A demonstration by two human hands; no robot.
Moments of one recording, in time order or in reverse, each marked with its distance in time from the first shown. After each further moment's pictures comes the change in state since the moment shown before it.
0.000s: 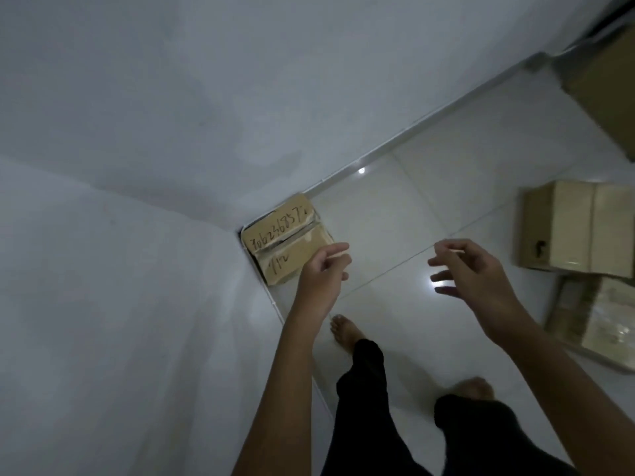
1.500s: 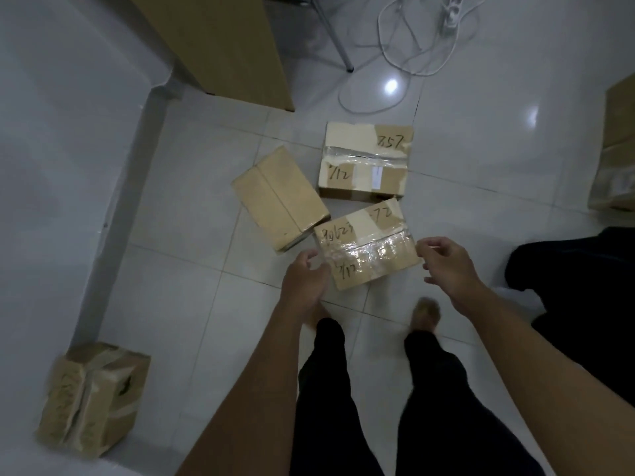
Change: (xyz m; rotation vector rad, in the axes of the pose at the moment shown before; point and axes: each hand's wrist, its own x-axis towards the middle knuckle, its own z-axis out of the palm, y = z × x) left_hand -0.082 -0.058 0.751 0.853 -0.404 0.042; right_hand -0.006 0.328 -0.674 0.415 0.654 0.407
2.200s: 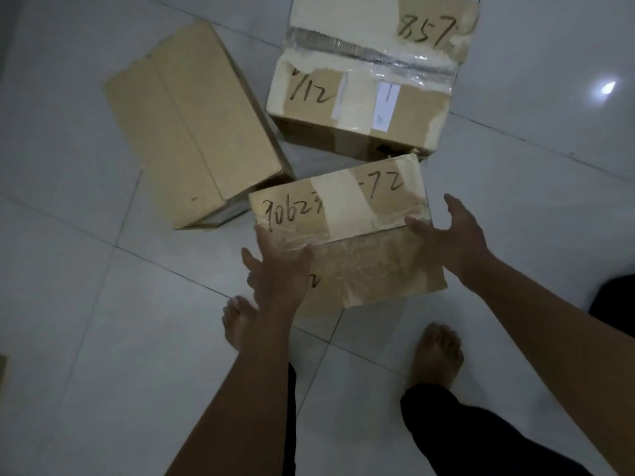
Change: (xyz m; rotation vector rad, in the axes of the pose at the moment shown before) left_hand 0.313 -0.130 0.213 0.108 0.336 -0.267; right_hand 0.369 0.170 0.071 -0.421 -0.111 -0.121
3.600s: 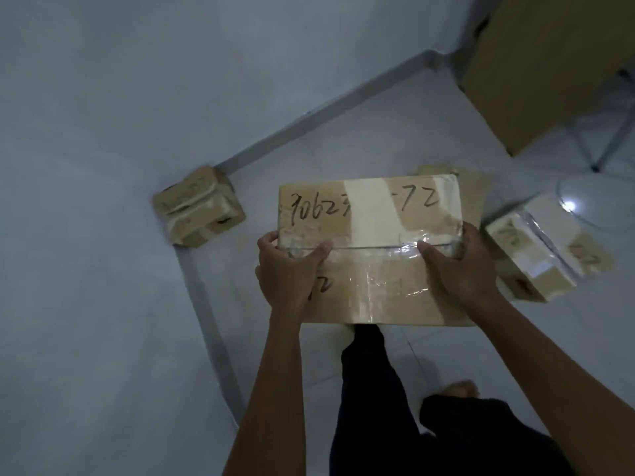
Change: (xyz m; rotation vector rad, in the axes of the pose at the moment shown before) left_hand -0.277 -0.226 -0.498 -0.704 0.589 -0.192; right_hand -0.507 -0.343 0.072 -0.278 -0.224 -0.621
